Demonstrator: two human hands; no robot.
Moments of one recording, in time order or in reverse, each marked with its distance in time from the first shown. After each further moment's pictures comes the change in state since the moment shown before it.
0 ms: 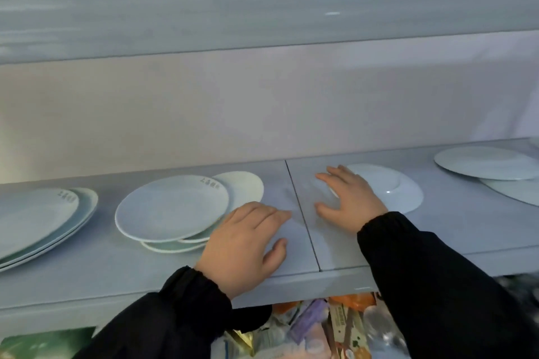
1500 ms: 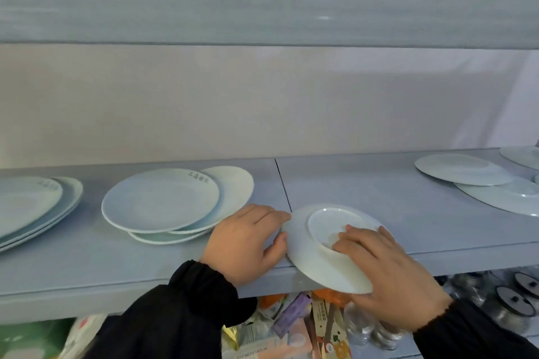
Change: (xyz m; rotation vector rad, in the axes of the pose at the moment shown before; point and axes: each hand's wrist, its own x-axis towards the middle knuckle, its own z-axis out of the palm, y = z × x) left_hand 0.003 0.017 0.010 -0.112 0.007 -0.063; right_hand -0.141 0.002 -0.021 -0.293 0.032 -0.277
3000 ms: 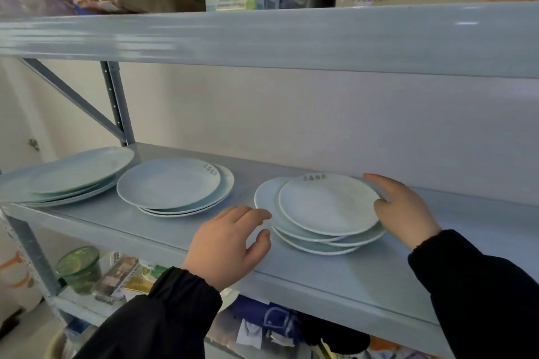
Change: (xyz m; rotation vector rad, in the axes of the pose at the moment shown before) left_hand -0.119 -0.110 -0.146 0.290 0.137 -0.473; right_hand 0.239 -0.112 0.021 0.726 0.024 0.251
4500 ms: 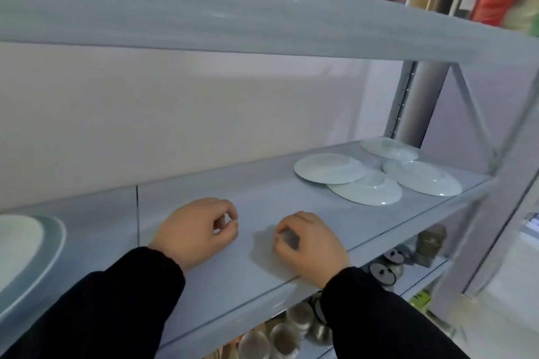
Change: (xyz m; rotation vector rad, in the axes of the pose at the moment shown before) left_hand 0.127 0.323 0.231 -0.455 -0.482 0.461; right_hand -0.166 0.221 -0.201 -0.411 0.274 0.233
